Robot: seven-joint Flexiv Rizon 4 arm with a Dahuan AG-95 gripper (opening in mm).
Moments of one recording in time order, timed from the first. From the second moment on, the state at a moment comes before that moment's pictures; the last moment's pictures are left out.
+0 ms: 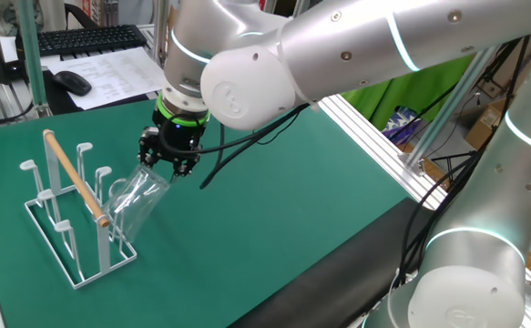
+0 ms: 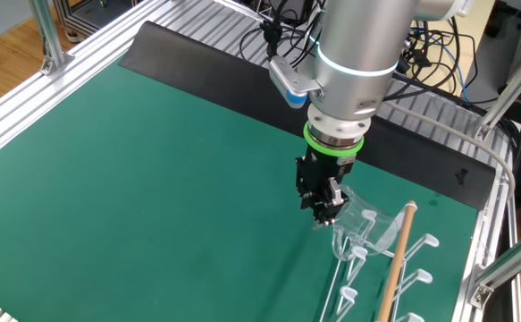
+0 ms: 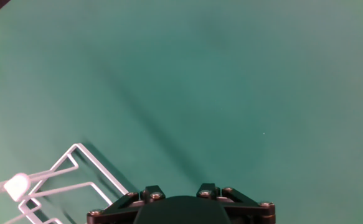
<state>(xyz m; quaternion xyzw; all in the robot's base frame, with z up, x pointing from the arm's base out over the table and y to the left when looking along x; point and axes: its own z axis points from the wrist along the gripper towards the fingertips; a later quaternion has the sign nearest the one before) 0.507 0.190 0.134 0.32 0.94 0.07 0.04</state>
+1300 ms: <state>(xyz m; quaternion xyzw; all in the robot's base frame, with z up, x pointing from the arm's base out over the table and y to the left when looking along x) 0.508 0.183 0.142 0.30 0.95 0.07 0.02</state>
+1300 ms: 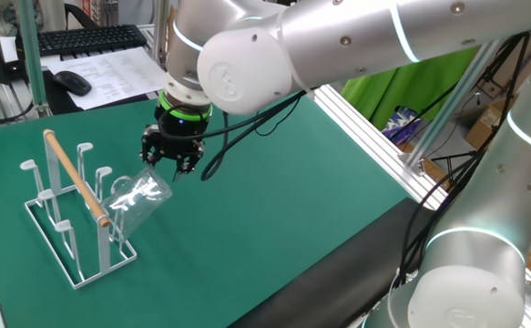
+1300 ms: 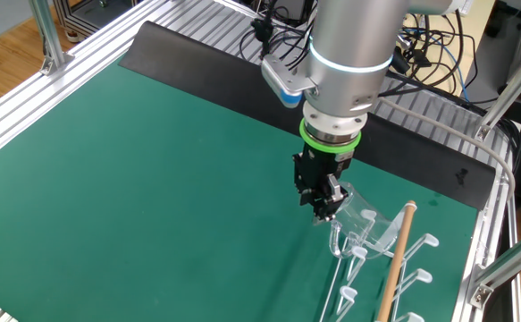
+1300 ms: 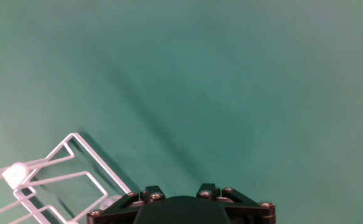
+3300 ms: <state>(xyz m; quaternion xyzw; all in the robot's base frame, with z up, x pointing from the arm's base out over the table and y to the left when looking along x) 0.482 0.197 0.135 0.28 0.95 0.10 -0.09</state>
